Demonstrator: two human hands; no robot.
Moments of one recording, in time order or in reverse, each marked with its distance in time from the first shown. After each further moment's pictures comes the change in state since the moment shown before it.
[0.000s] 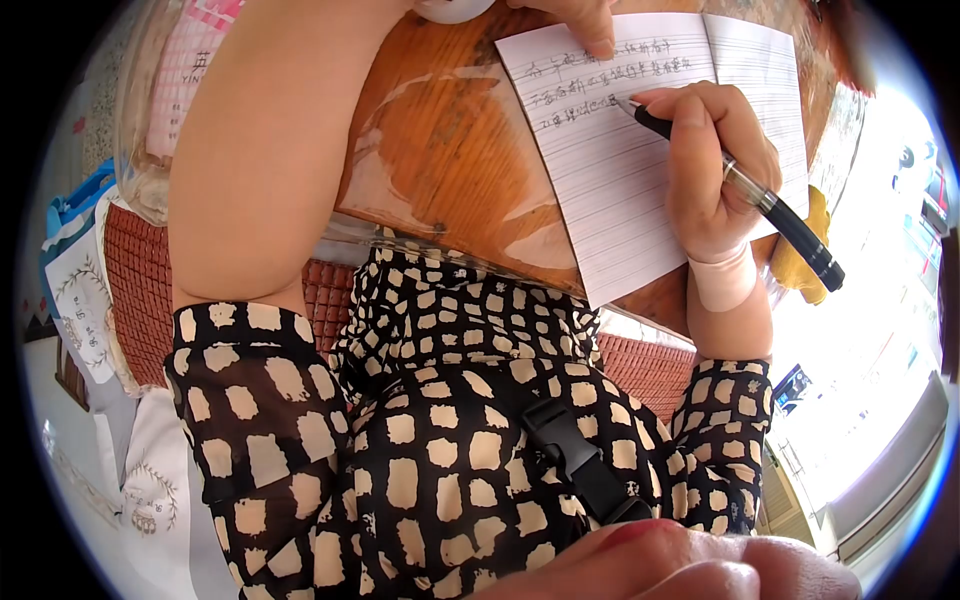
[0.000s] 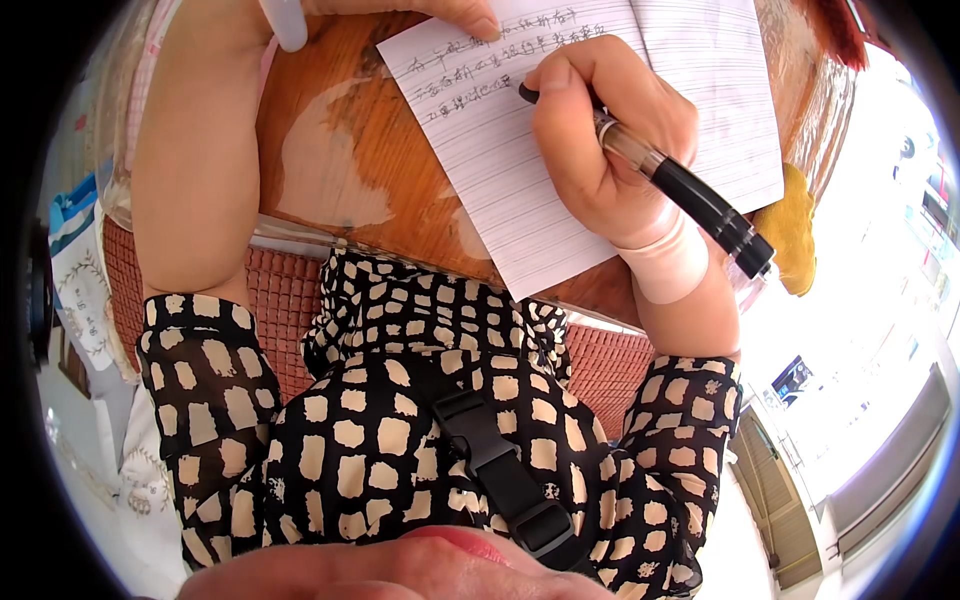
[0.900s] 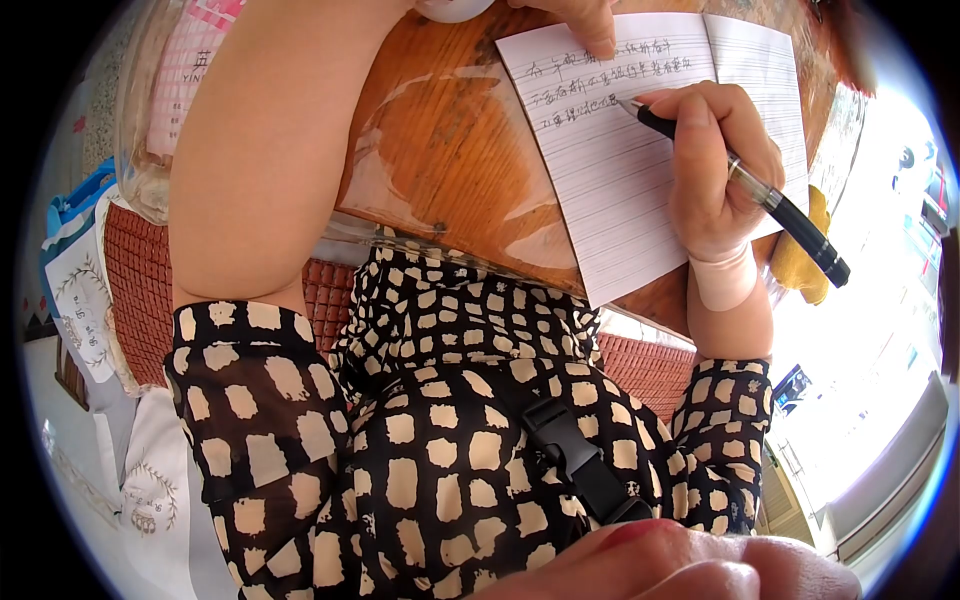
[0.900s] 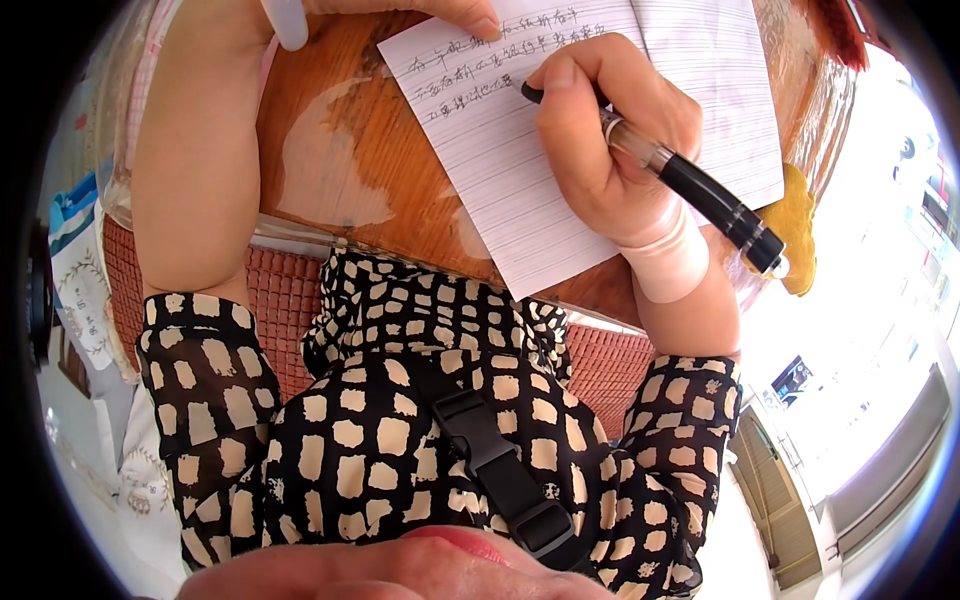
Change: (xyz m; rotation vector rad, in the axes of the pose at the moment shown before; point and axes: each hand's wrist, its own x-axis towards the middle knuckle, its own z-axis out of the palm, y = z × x) left_hand -0.008 -0.012 0.012 0.009 0.126 0.172; right_hand -0.001 0.002 0.000 0.020 0.022 -0.010
